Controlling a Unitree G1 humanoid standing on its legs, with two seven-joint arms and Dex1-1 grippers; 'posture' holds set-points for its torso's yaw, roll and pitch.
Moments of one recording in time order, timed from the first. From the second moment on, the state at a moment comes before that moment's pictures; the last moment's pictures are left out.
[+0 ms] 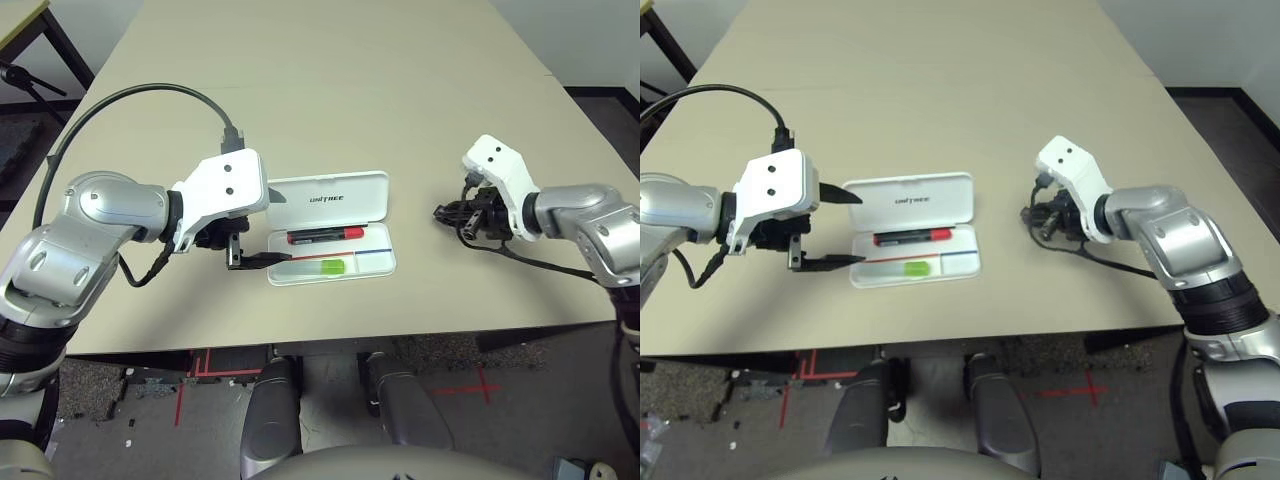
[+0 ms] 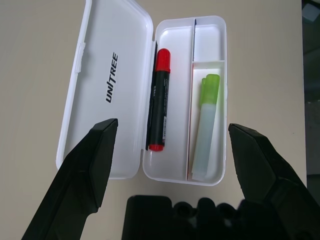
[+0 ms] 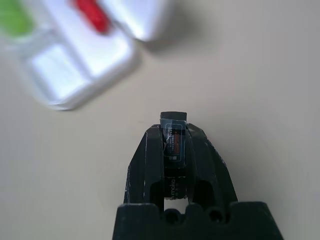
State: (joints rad) left arm -0.53 1.00 -0.13 -0.48 -0.31 0.67 -1.13; right arm -0.61 -0.88 0.24 -0.07 0.28 0.68 1.11
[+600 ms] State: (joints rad) left arm -0.53 1.00 -0.13 -0.46 -0.31 0.67 -1.13; right arm -0.73 -0.76 0.38 -0.05 0.22 0.46 1.41
